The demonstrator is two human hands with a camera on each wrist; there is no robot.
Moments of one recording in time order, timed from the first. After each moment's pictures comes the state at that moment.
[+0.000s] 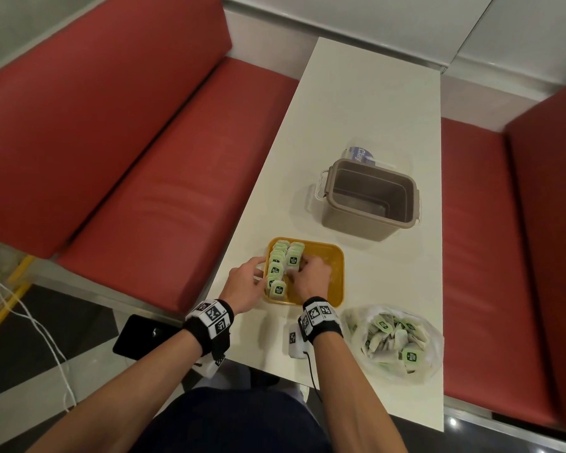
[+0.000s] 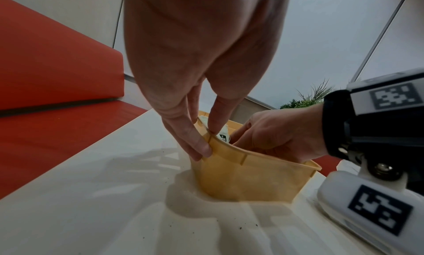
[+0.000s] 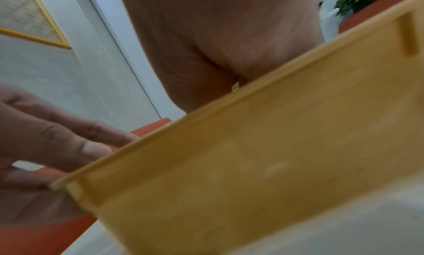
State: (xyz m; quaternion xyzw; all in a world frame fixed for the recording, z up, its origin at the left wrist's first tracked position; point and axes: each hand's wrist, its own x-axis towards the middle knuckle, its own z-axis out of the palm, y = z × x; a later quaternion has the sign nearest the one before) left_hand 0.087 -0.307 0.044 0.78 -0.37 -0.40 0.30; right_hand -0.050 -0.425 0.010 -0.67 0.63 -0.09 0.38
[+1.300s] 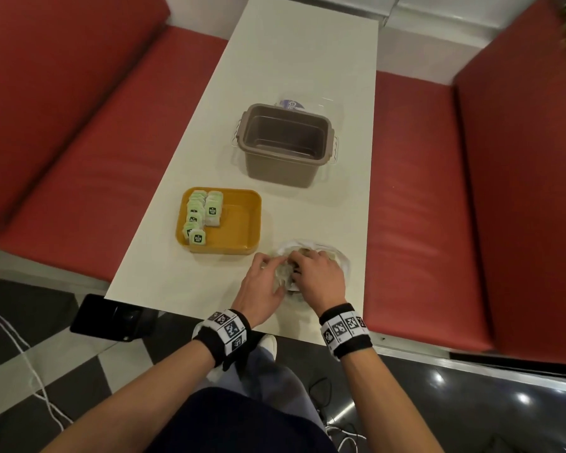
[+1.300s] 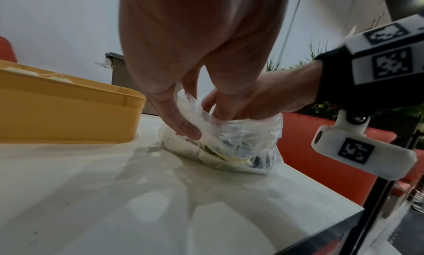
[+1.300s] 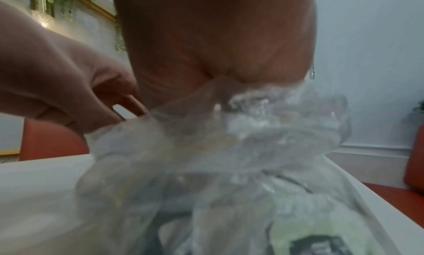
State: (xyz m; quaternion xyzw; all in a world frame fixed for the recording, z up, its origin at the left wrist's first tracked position) left_hand -0.175 -0.305 0.052 0.76 -0.50 -0.33 0.26; right_hand -0.307 -0.403 0.047 -0.88 0.46 0.03 0.11
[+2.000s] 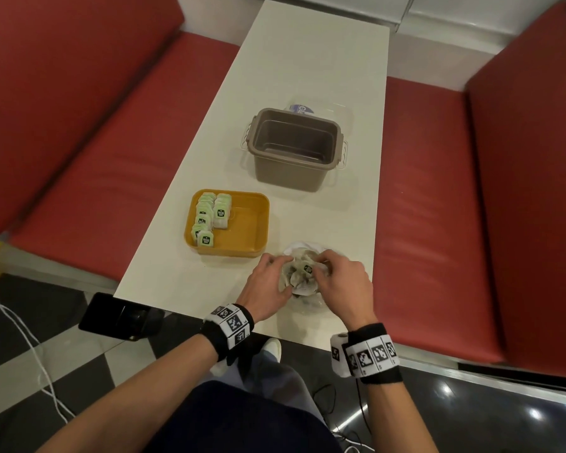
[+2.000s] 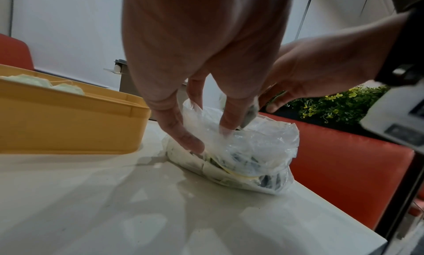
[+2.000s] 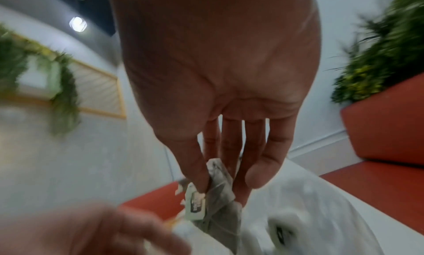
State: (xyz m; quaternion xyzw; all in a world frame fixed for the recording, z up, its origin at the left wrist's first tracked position) left_hand -0.164 -0.314 0.047 0.75 -0.51 -0.33 0.24; right_hand -0.334 -0.399 0.099 -0.80 0.54 -0.08 0.24
